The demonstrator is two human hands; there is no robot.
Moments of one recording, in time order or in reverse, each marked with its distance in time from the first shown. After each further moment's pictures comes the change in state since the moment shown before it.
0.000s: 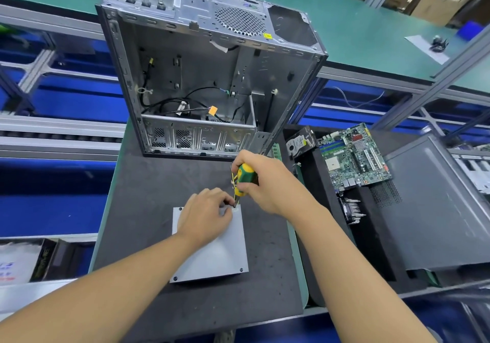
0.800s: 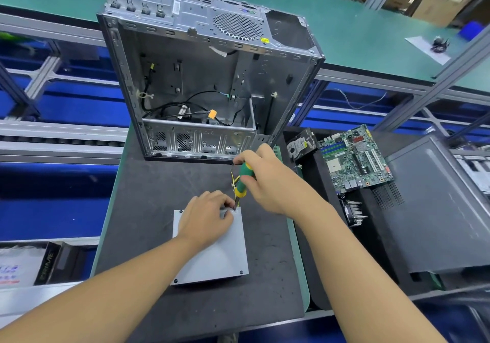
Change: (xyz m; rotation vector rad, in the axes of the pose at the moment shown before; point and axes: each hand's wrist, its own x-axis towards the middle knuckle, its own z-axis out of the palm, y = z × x) left_hand 0.001 -0.002 0.003 0.018 0.007 0.001; right_hand -0.004 -0.014 -0.014 -0.171 -0.063 0.060
